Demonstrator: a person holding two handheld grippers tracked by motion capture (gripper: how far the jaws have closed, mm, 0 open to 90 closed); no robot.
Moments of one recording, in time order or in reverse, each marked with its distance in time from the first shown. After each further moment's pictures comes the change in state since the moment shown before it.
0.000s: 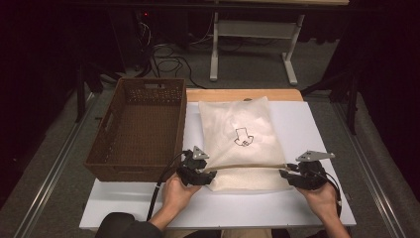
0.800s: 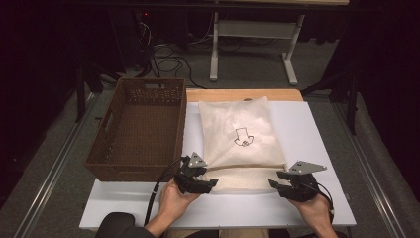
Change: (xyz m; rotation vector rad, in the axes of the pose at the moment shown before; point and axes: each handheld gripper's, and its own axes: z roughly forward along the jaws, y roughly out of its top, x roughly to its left) left arm -0.009 -0.016 -0.012 -0.025 -0.061 0.014; right arm 0.038 -0.009 0.002 -0.039 0.077 -0.089
